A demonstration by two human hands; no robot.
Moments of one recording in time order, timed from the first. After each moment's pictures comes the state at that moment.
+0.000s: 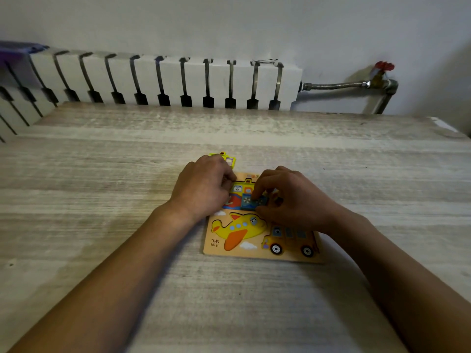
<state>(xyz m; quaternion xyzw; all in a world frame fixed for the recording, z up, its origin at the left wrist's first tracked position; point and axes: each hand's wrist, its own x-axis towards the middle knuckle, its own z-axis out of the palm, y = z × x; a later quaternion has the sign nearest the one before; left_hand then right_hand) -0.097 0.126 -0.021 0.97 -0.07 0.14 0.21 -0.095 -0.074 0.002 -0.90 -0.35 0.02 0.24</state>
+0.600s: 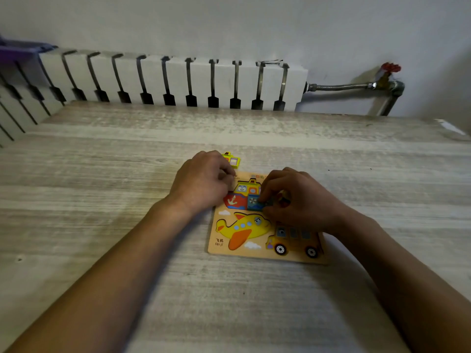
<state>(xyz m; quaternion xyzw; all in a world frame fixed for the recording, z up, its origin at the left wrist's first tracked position) -0.093 0.138 -0.018 0.95 -0.04 0.14 0.27 -0.095 -0.077 0.004 -0.90 -0.35 0.02 0.24</state>
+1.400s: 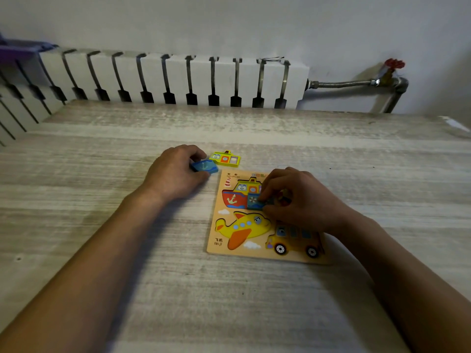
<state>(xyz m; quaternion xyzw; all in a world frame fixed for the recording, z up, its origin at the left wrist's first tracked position) -0.083 0.185 -0.024 0.95 0.01 0.14 0.29 -0.095 -0.079 0.001 -0.90 -0.34 0.02 0.28</state>
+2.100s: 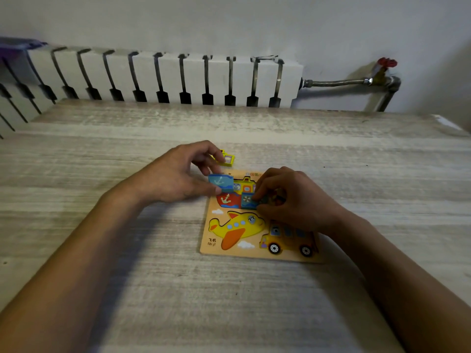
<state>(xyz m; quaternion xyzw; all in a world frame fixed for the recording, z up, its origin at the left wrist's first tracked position) -0.102 0.173 0.006 0.88 -0.18 0.01 0.43 -0.096 -0.079 -0.003 -0.90 -0.33 0.02 0.29</state>
